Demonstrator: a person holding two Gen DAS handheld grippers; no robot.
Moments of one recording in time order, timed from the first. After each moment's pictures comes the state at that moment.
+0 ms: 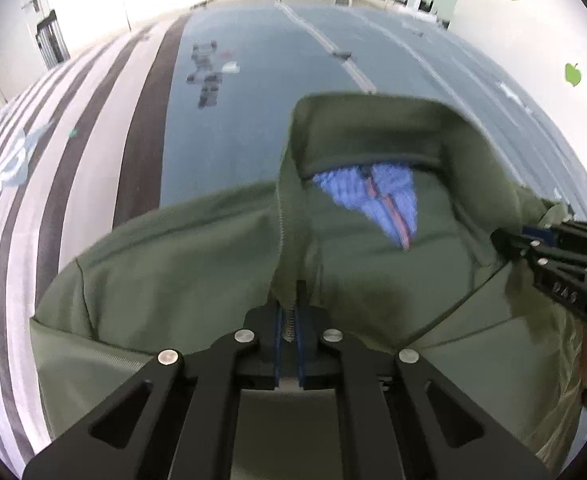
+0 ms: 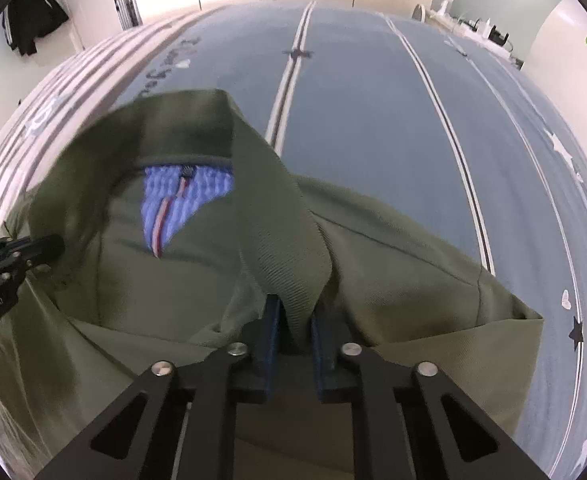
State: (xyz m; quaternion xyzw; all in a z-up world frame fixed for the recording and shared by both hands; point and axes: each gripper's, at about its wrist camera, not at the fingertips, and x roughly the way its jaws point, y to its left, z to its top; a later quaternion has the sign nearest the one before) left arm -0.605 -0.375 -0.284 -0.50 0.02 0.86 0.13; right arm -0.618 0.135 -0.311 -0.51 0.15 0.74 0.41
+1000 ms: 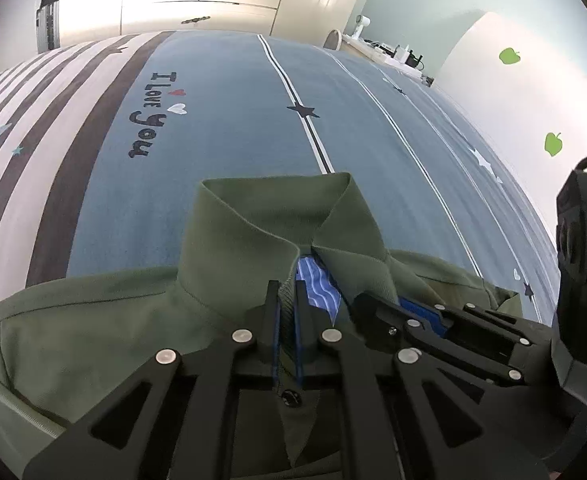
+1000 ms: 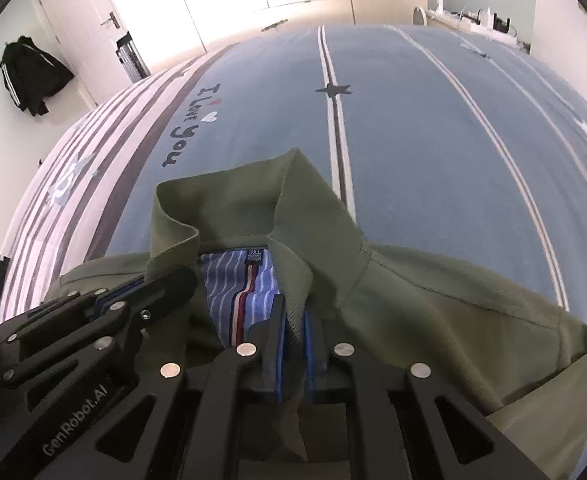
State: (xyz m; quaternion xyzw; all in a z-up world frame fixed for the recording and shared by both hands) left arm -0.647 -0.342 -0.278 -0.46 -0.10 0.87 0.16; right arm -0.664 0.148 -0.319 -0.44 0.20 0.78 0.40
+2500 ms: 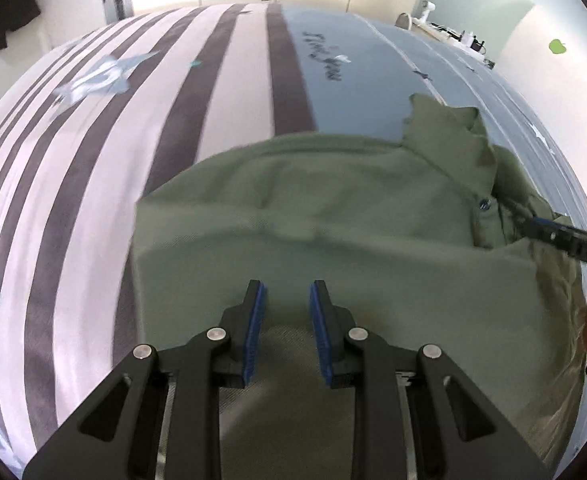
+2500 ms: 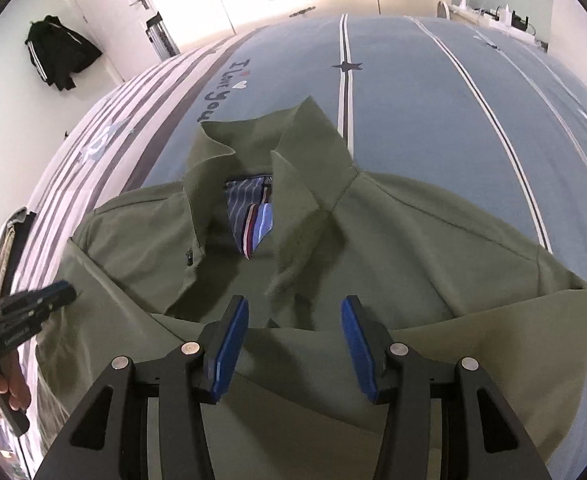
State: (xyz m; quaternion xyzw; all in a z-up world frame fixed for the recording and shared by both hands) left arm -0.545 -0.503 -0.297 -0.51 -0.06 0.86 0.05; right arm -0.629 0.124 -0.304 -0.47 0.21 0.80 0.33
